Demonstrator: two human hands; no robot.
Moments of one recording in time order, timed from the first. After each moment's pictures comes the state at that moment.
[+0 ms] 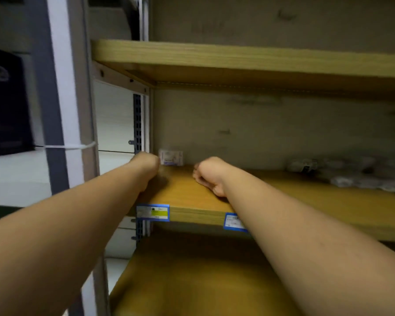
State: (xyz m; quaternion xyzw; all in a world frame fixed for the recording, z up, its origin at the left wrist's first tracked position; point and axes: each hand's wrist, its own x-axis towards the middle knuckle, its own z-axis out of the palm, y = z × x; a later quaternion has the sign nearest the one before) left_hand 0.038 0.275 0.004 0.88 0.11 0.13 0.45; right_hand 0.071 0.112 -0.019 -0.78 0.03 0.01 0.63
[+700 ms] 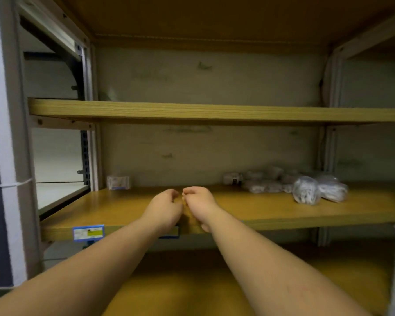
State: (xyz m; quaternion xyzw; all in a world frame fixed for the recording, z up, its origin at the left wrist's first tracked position) left_hand -0.065 0.106 -0.020 0.89 -0.12 0.13 0.41; right_hand -0.048 -0.010 -0.026 -0.80 0.02 -0.12 0.59
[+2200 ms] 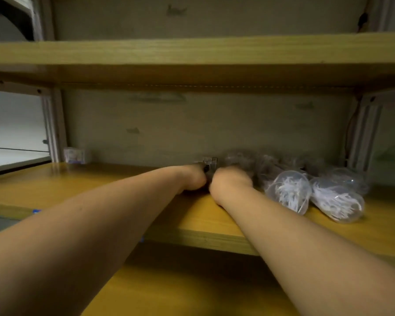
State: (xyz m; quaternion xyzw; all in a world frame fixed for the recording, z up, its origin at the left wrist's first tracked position) left_hand 0.045 -0.150 -0.003 0.96 -0.08 0.08 0.25; right_hand 0.029 -0.250 -0.002 -0.99 0.01 -0.10 0.05
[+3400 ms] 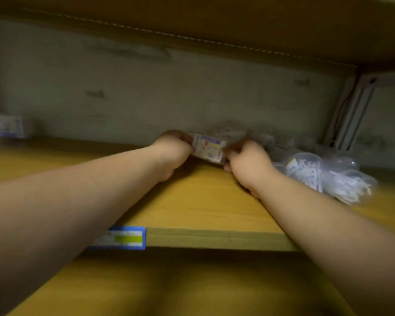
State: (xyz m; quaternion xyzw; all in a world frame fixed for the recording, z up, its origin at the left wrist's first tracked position) left_hand 0.092 -0.114 -0.022 0.79 -0.10 0.06 0.60; right_hand 0.043 -0.269 -0.023 -0.88 0.06 -0.23 0.41
